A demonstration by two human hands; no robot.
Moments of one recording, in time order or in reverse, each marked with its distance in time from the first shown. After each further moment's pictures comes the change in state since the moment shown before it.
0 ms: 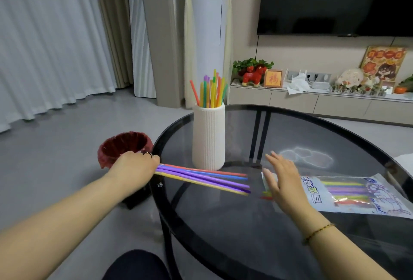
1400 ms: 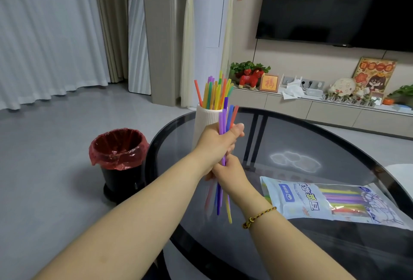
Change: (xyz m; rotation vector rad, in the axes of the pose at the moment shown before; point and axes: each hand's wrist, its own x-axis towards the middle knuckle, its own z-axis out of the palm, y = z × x) left_hand 0.071 0.080 -0.077 -2.065 0.202 -0.252; right_hand 0.024 -0.112 0.040 0.760 -0.298 0.167
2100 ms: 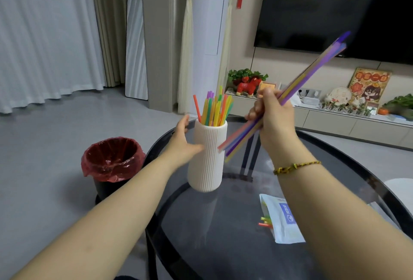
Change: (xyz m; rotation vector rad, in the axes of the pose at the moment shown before) left_hand 0.055 -0.023 -0.065 0.318 0.099 -0.102; right_hand 0.055 -0.107 -0.064 0.507 0.384 -0.265
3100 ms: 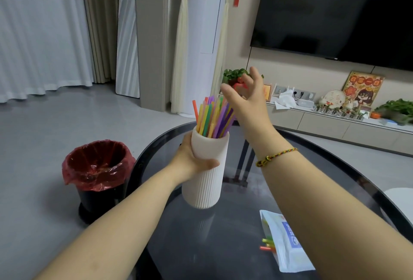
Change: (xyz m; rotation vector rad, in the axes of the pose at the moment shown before) left_hand 0.034 -0.015 0.024 -0.003 -0.084 0.054; right_hand 0.049 0.030 0.030 -0.461 -0.203 -0.131
